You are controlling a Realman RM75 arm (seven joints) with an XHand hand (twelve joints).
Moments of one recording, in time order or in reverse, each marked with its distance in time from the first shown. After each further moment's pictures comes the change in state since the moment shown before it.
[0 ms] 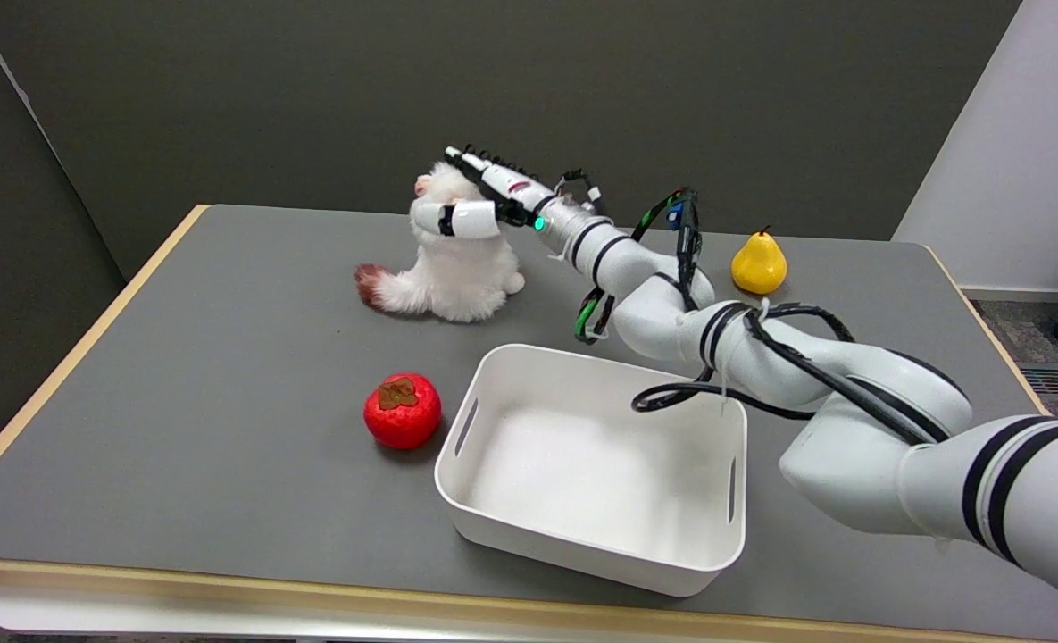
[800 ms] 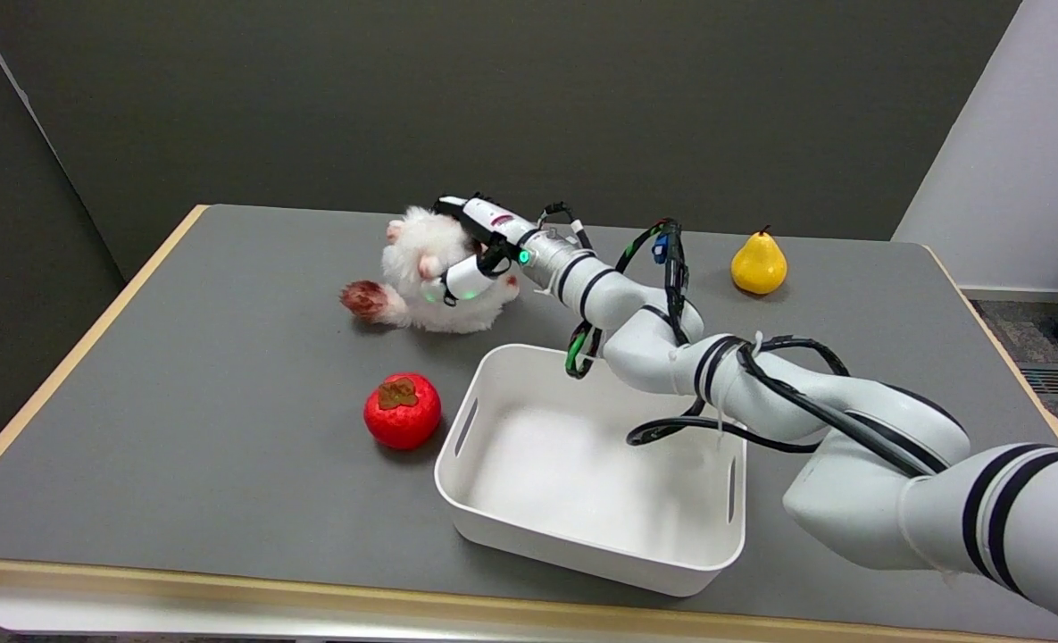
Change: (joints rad) arm -0.089 -0.010 0.002 0.091 -0.027 -0.016 0.067
